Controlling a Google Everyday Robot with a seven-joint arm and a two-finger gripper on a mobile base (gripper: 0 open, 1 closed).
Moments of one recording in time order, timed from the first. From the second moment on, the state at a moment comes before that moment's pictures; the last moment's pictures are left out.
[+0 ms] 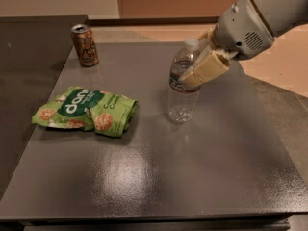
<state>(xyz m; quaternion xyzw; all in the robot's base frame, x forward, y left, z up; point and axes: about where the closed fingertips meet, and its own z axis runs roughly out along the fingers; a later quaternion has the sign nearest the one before) 0.483 -0.080 0.973 -0.62 0.70 0.22 0.30</state>
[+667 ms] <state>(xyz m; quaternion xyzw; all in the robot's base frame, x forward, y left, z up) 0.472 -0.038 0.956 -0.62 0.68 0.23 0.32</state>
